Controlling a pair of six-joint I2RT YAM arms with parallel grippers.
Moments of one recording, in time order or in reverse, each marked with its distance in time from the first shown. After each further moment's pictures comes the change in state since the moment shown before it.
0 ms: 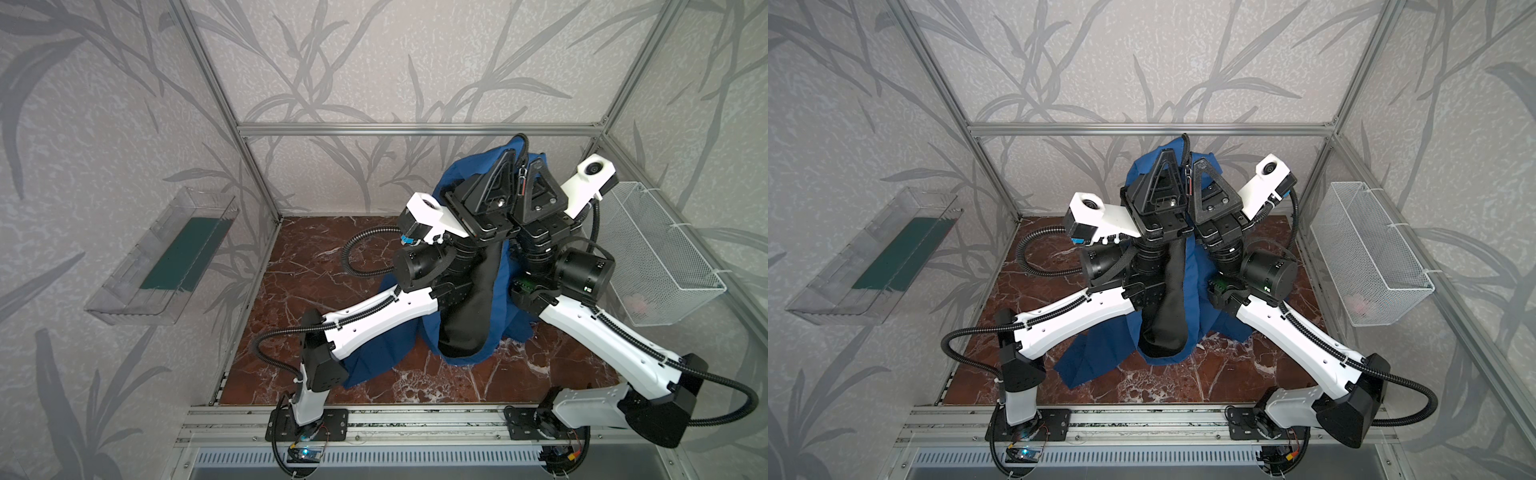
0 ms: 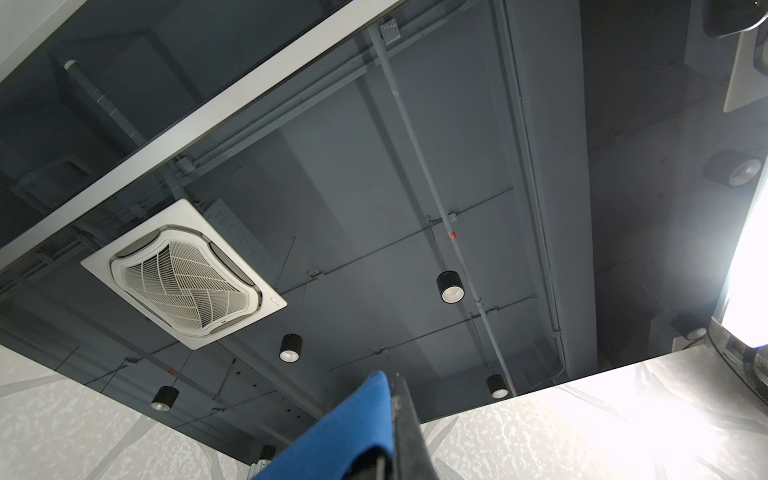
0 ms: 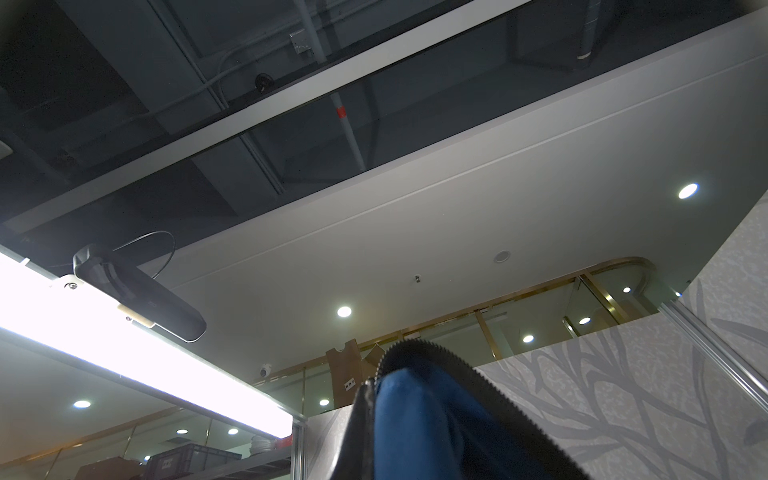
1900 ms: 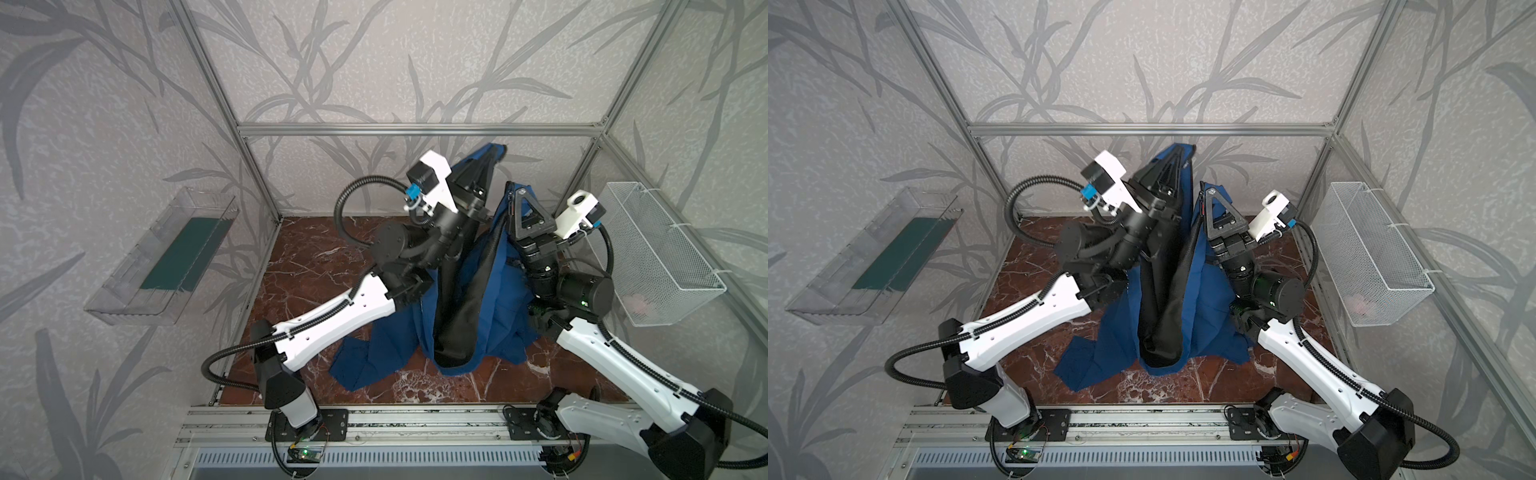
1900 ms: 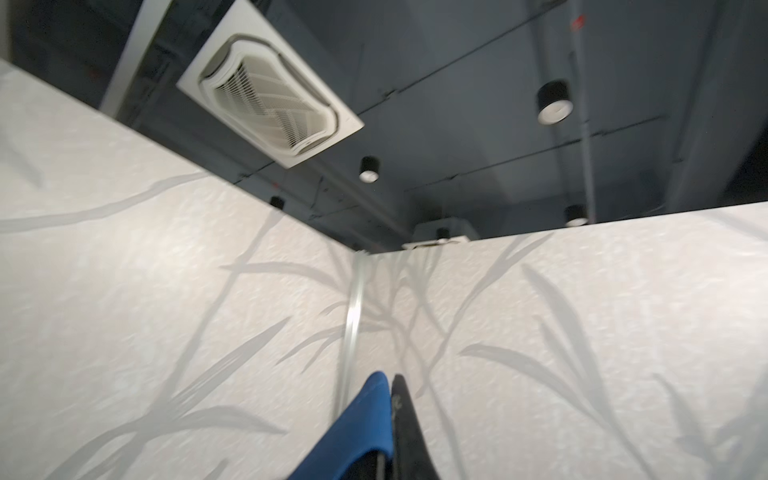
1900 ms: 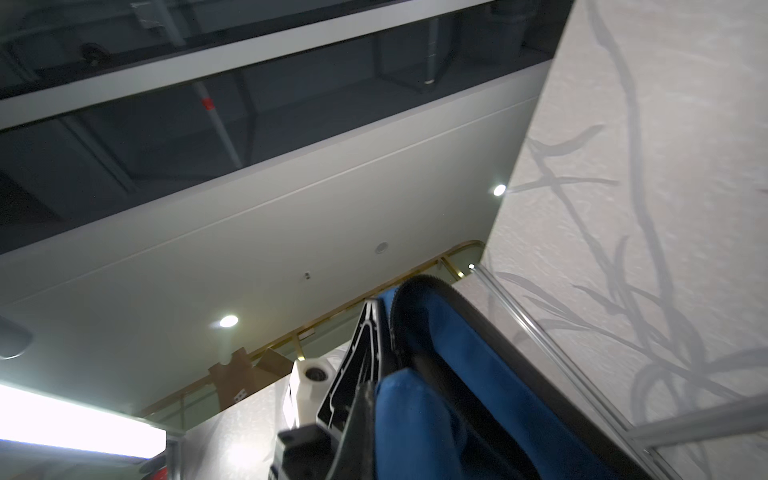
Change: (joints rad) left arm 0.217 -0.314 -0.324 -0.676 -0.251 -0.090; right arm -0.193 -0.228 -0.465 -0.183 0.145 -0.006
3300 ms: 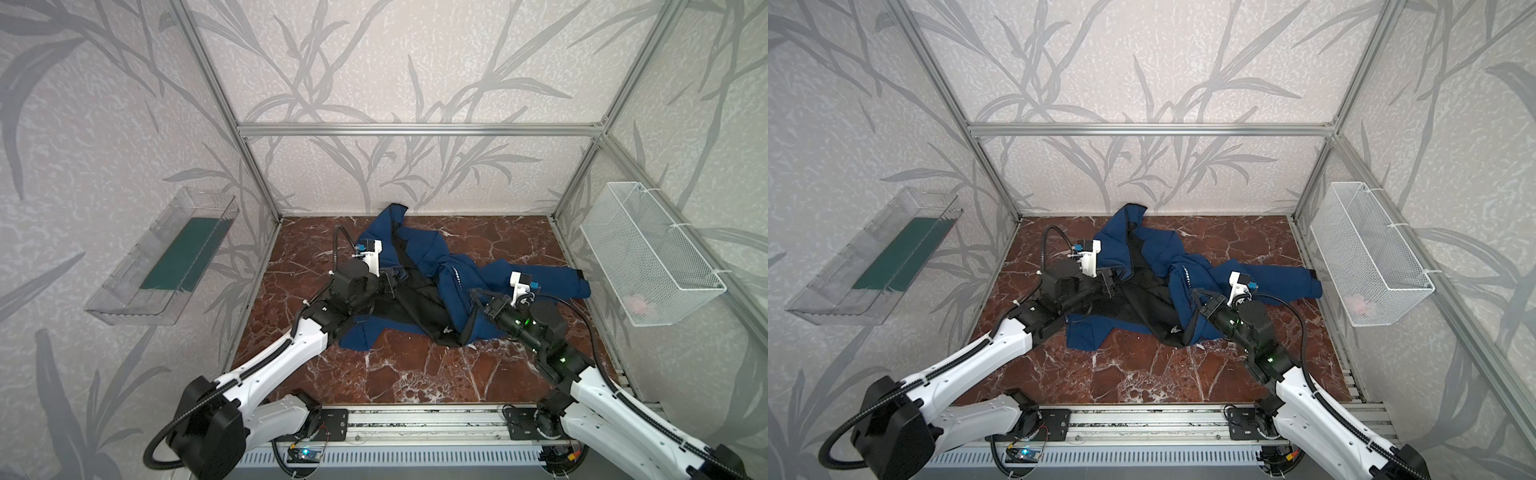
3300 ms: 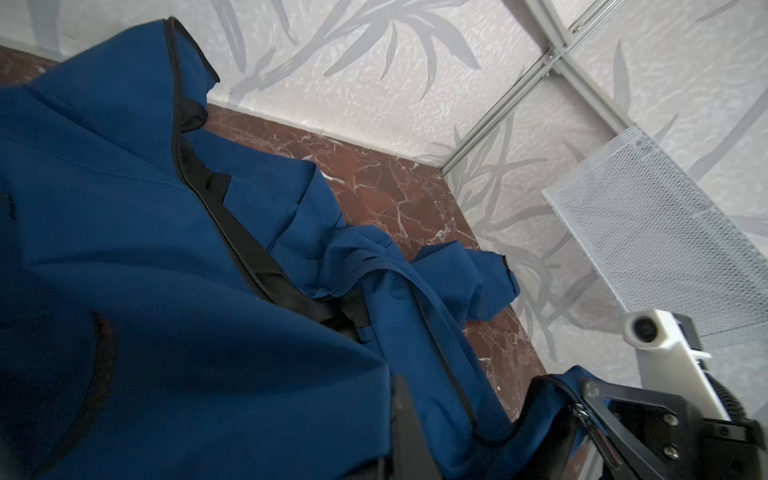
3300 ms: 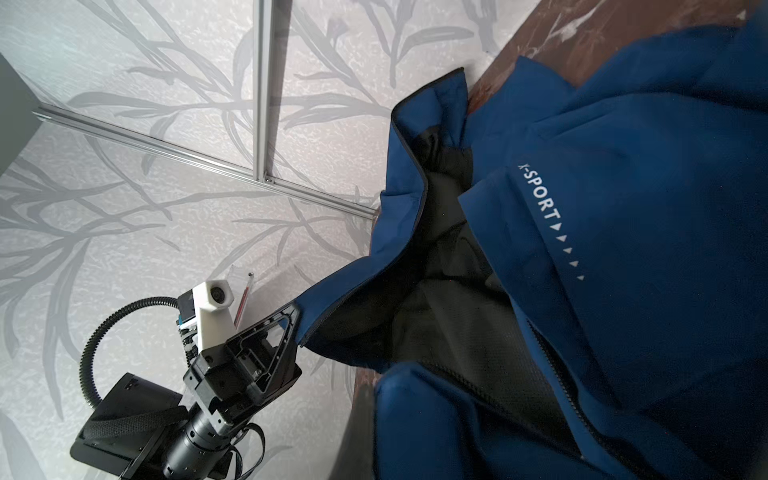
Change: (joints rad) left arm 0.338 -0.505 -0.983 -0.561 0.330 -0.571; right arm -0.053 -0.377 -0.538 -0.872 -0.068 0.087
